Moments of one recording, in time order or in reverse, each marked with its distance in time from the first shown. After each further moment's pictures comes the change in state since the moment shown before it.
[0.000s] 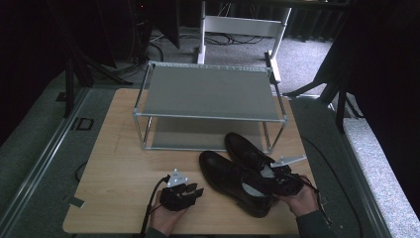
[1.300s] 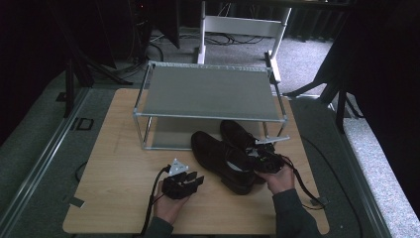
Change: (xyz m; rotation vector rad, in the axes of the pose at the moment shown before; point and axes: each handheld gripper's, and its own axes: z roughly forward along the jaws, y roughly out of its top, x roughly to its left) left arm 0.009 0.027 0.011 -0.048 0.055 -0.027; right arm 0.006 0.064 0.029 -0.105 -0.042 0.097
